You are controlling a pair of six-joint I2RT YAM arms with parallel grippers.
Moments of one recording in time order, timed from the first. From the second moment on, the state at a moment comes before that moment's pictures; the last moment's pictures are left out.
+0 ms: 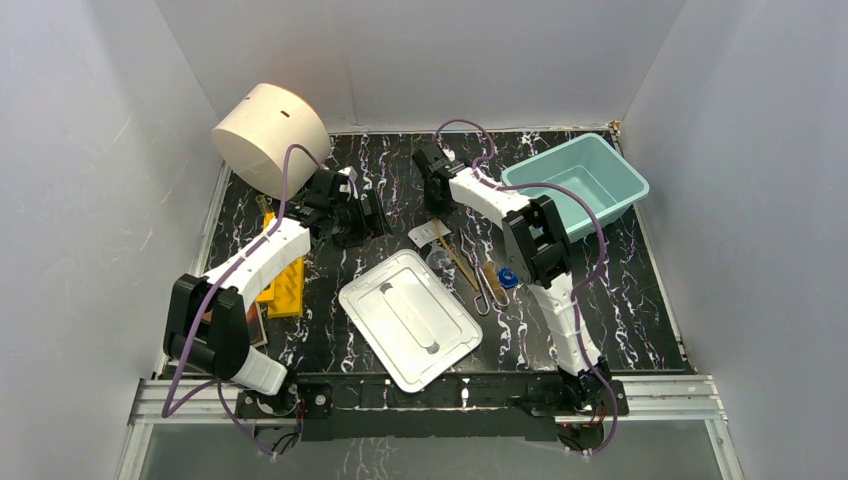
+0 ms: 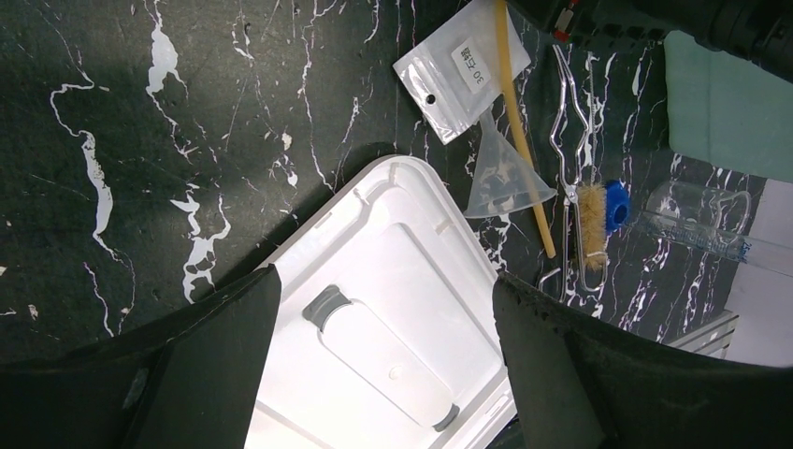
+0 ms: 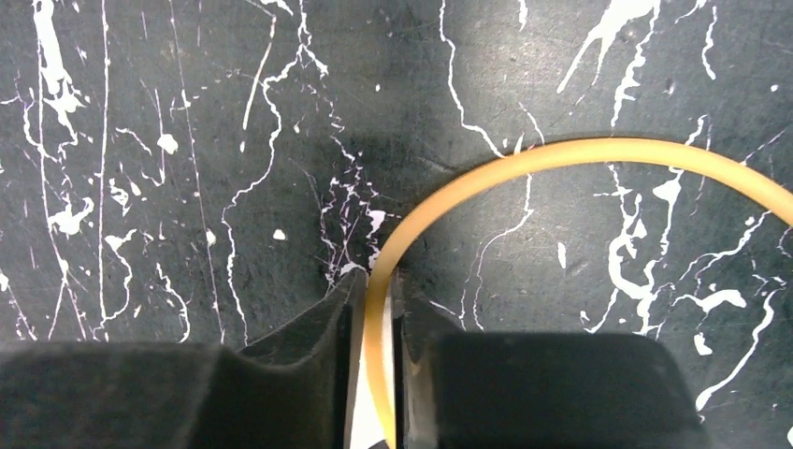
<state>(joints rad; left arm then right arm) -0.39 1.48 1.08 -0.47 0.20 -0.59 0.63 2.36 1.99 -0.72 0.18 0.53</state>
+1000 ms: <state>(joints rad) -0.39 1.50 1.15 -0.46 0.19 -0.52 0.57 1.90 2.05 -0.68 0.14 0.36</state>
